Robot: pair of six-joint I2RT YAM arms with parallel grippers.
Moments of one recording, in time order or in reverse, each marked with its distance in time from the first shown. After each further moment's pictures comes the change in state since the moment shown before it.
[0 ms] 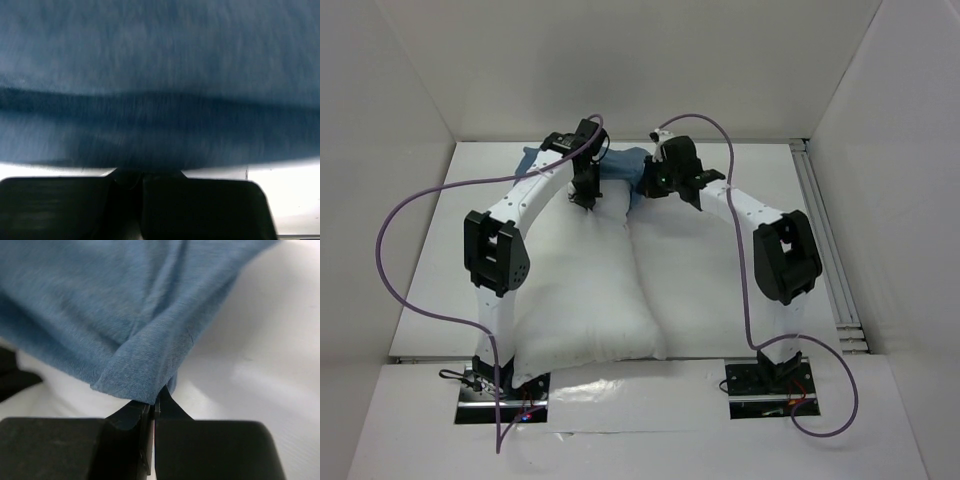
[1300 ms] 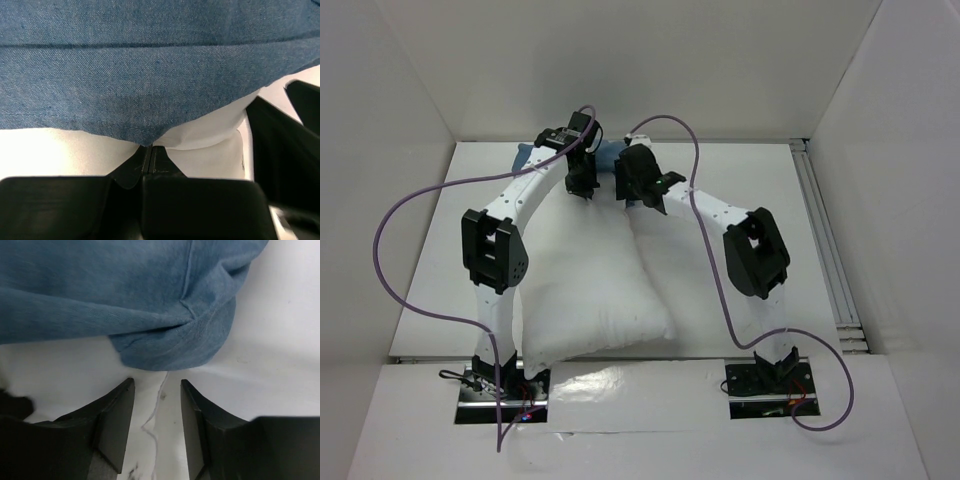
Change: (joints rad) left arm 0.039 0.016 0.034 0.070 0.023 -0.003; right arm 0.172 0.130 0.204 -0.126 0.427 0.066
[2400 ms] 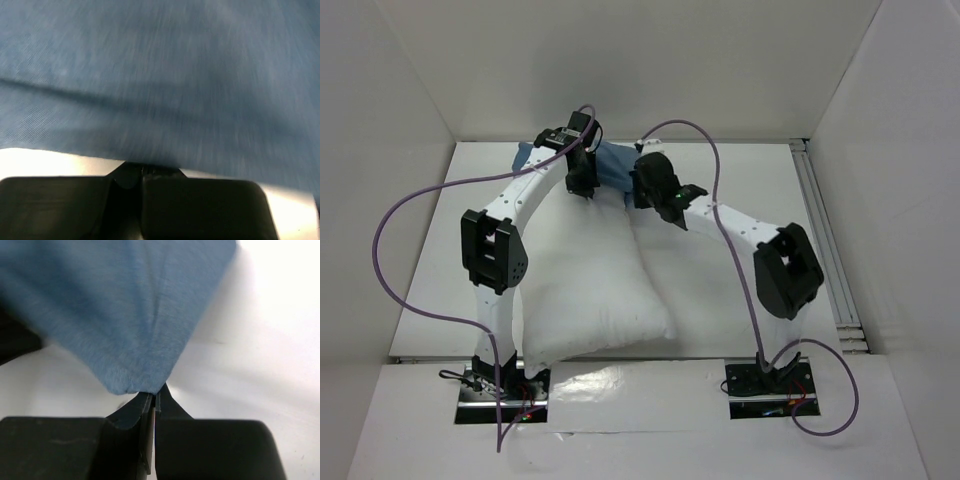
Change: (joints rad) left arm 0.000 -0.005 -0.007 0.017 0.012 0.001; right arm 0.010 -0.198 -0.254 0.092 0.040 -0.096
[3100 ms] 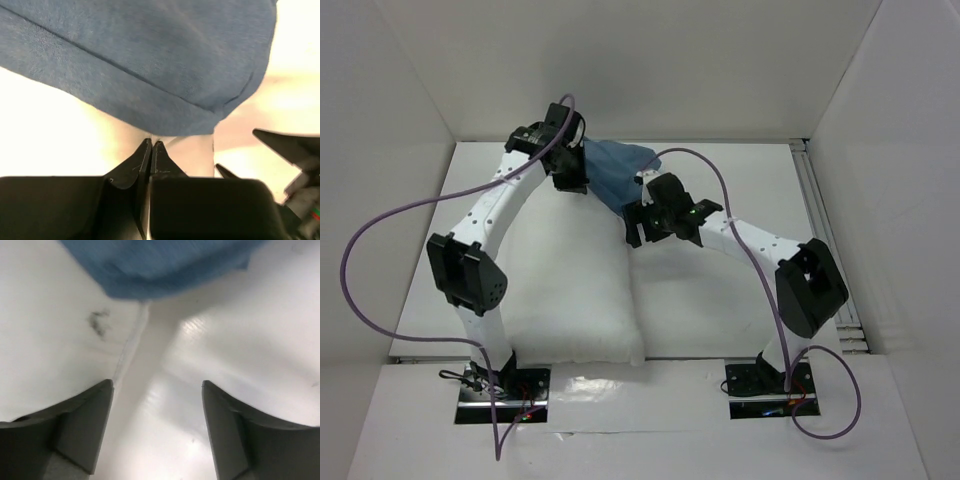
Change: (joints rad) left arm 0.000 -0.198 -0.079 -0.039 0.086 0.000; right arm 0.010 -0.188 -0.222 -0.142 -0.337 -0.064
